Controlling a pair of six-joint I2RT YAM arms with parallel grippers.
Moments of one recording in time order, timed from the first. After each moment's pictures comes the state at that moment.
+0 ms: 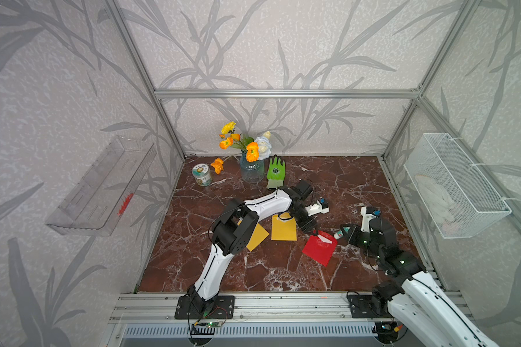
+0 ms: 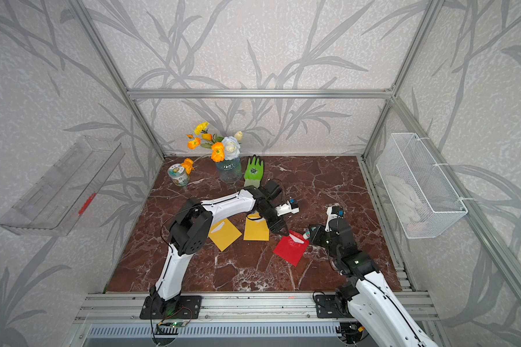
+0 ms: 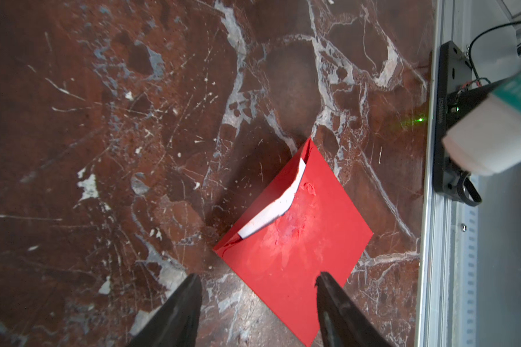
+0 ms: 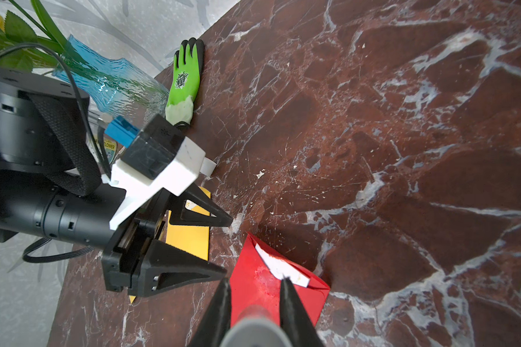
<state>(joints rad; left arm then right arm) -0.77 2.20 1.69 -0.74 0.63 0.38 0.34 0.62 0.43 -0.41 -0.09 0.72</state>
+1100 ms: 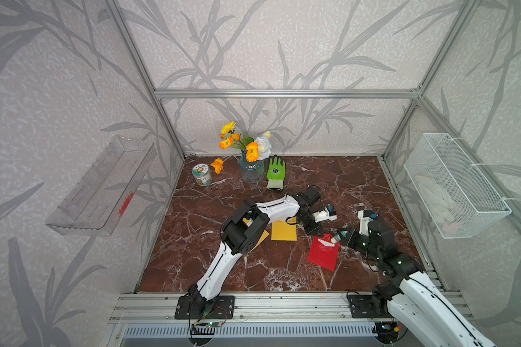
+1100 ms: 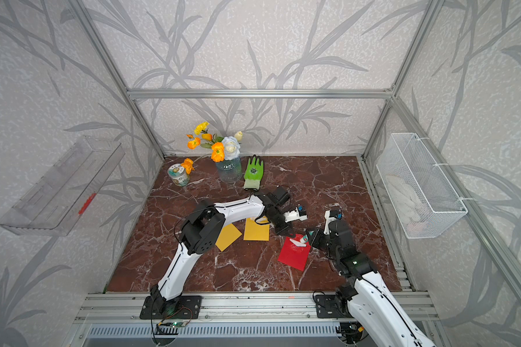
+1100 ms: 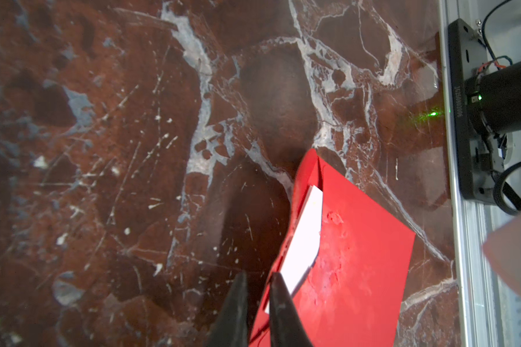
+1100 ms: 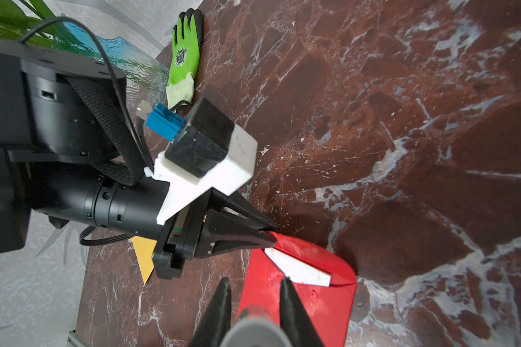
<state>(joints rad) -0.82 2.30 1.73 -0.64 0.64 0.40 0.32 0.64 0.37 -0.37 -0.18 0.76</state>
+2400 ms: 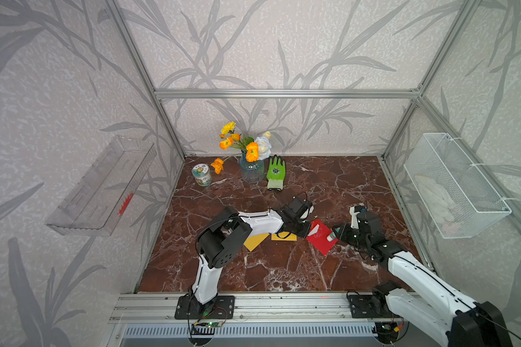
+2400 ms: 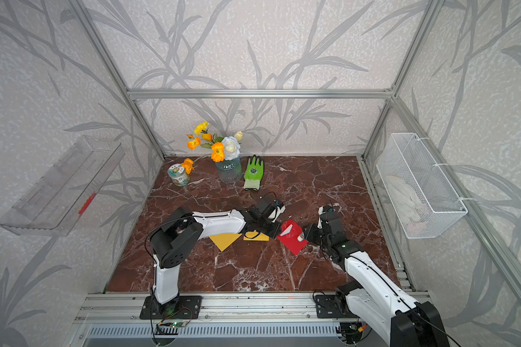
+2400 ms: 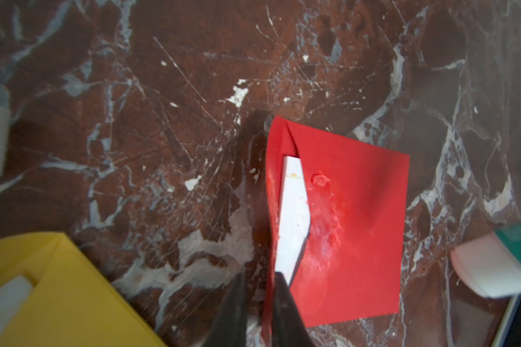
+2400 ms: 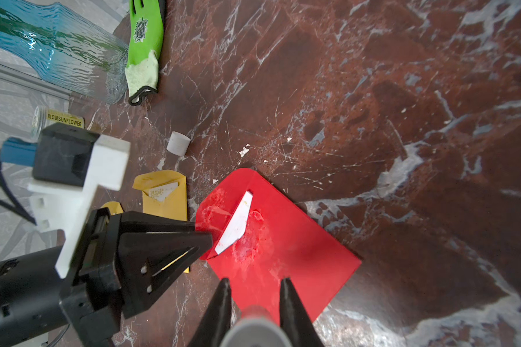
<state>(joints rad) -0.84 1.97 1.21 -0.21 0.23 -0.36 0.31 0.94 0.41 -0.22 -0.18 0.73</state>
